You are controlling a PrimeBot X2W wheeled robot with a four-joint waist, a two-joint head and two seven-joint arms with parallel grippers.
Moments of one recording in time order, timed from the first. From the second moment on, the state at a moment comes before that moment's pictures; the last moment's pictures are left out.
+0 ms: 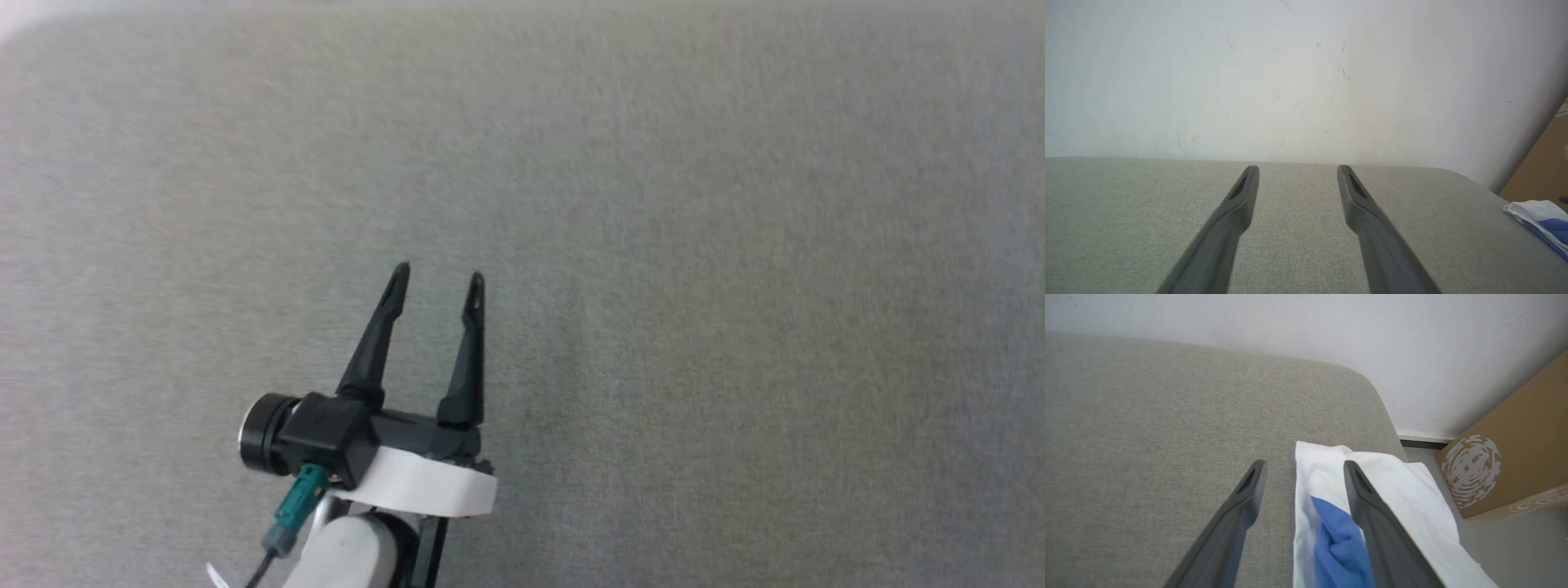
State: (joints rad) left arm -0.16 0.15 -0.41 -0.12 -0.27 0.20 -0.26; right arm -0.41 -0.79 0.14 0.64 0.62 0.13 -0.10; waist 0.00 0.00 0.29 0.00
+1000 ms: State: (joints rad) left arm 0.02 0.24 -0.31 -0.05 -0.32 0.20 -0.26; right arm 0.08 -0.08 -0.18 -0.13 0.15 0.13 -0.05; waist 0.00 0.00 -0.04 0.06
